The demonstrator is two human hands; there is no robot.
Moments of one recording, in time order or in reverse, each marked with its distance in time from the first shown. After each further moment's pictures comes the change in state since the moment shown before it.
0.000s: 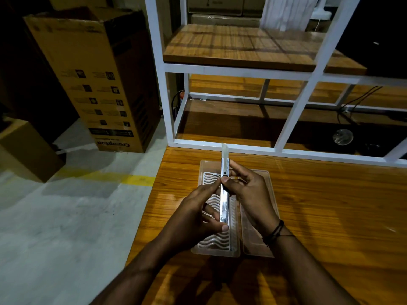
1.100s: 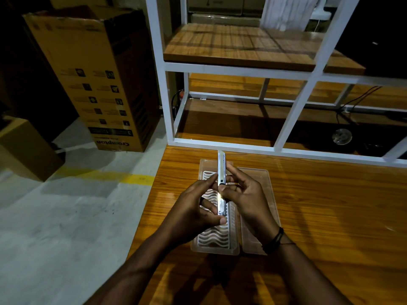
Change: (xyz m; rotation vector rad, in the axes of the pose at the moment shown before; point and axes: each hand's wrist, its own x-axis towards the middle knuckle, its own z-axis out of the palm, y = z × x) left_hand 0.006 0.006 -0.003 -0.095 0.066 -0.075; right_hand -0.016 0.000 0.005 0.022 -0.038 0.070
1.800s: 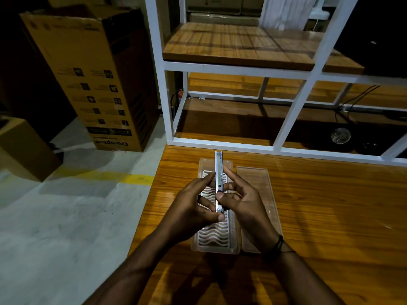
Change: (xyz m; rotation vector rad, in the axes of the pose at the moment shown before) left_hand 0.002 -0.001 -0.003 -0.022 0.020 -0.039; right_hand -0.015 0.006 0.003 -0.009 -0.056 0.011
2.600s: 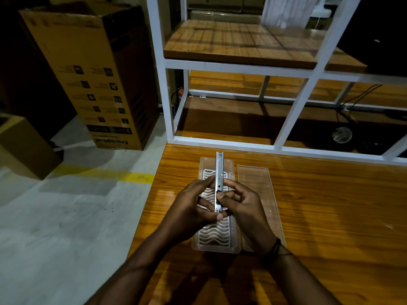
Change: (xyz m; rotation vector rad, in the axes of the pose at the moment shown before) left_hand -0.002 -0.010 0.002 -0.018 0.009 0.006; right_hand -0.002 0.013 0.006 0.098 0.052 0.092
